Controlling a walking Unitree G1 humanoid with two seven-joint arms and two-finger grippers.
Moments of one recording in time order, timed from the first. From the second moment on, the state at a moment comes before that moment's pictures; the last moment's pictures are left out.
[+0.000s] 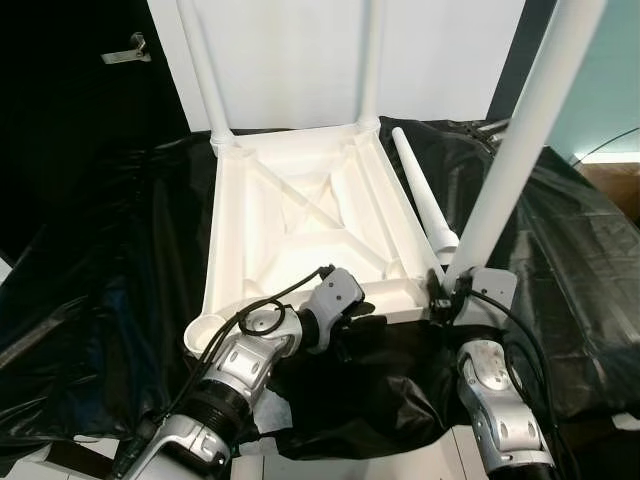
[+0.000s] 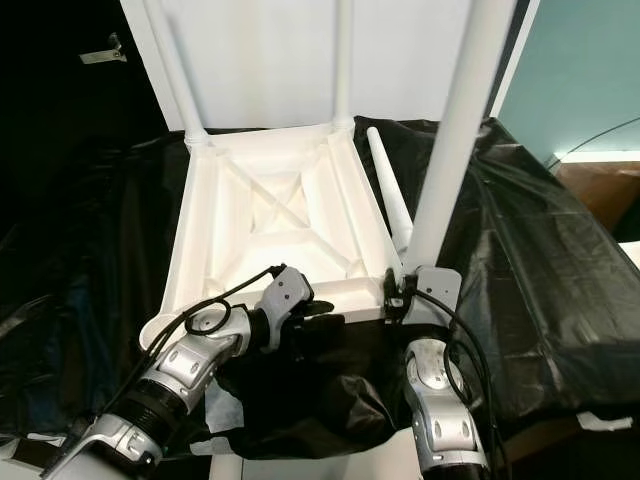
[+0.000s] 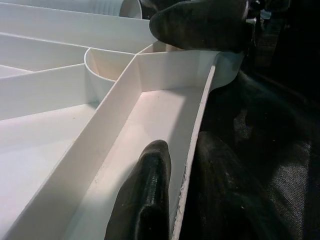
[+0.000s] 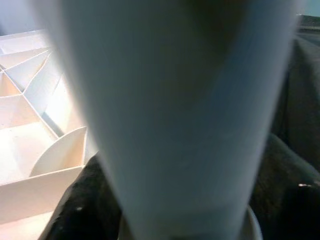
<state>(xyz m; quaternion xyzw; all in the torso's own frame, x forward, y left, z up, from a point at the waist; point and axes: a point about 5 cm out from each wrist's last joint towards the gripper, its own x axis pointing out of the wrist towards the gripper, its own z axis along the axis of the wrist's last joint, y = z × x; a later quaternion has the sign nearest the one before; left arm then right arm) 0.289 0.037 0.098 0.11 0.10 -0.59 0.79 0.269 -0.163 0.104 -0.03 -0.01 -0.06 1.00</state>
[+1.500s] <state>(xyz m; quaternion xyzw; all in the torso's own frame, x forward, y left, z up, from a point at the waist) 0.289 0.041 0.096 0.11 0.10 -0.58 0.80 0.257 -0.181 0.111 -0.06 0.01 0.18 0.98</state>
